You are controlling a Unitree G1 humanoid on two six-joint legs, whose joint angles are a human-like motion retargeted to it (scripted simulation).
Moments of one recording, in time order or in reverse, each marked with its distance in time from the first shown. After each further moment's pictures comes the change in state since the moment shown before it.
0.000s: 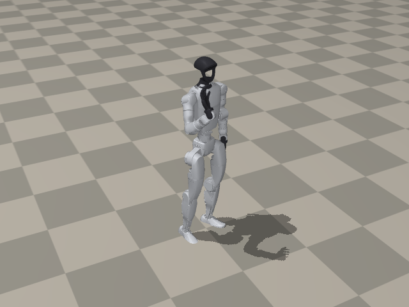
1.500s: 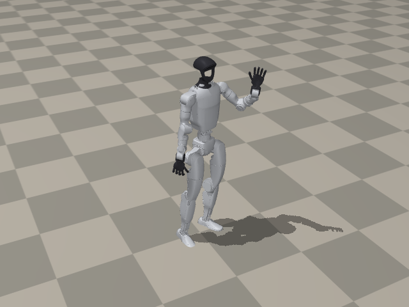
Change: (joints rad) left arm -0.577 0.526 0.221 -1.694 -0.497 -0.423 0.754; right arm 0.439 0.247 -0.089 1.917 0.279 0.326 1.466; waist 0.004 -0.001 0.004; left_leg -0.010 -0.077 -0.026 0.002 0.032 0.057; right_leg -0.010 -0.070 -0.011 -0.016 0.048 0.034
